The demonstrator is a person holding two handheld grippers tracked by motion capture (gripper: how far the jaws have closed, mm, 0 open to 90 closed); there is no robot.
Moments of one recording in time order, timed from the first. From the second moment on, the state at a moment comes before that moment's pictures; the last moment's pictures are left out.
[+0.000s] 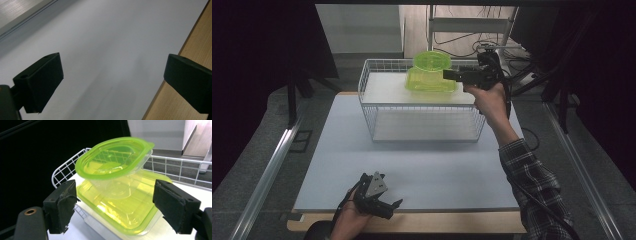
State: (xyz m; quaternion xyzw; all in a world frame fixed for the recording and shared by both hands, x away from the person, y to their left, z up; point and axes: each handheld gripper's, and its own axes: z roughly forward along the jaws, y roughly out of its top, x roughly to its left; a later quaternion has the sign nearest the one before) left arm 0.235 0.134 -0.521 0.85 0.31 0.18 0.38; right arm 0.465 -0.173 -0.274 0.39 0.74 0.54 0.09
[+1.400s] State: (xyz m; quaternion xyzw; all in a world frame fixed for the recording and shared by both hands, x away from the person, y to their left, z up) left arm 0.235 0.132 -0.522 0.85 0.31 0.18 0.38; right arm 0.417 -0.185 -0.323 0.32 0.79 0.50 0.13
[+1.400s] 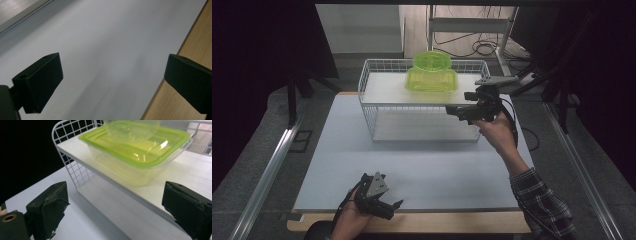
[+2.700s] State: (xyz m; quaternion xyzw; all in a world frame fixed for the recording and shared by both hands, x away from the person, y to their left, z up) left arm 0.234 0.130 -0.523 0.86 0.31 0.18 0.37; right arm 0.363 -0.209 -0.415 0.30 0.81 0.47 0.14
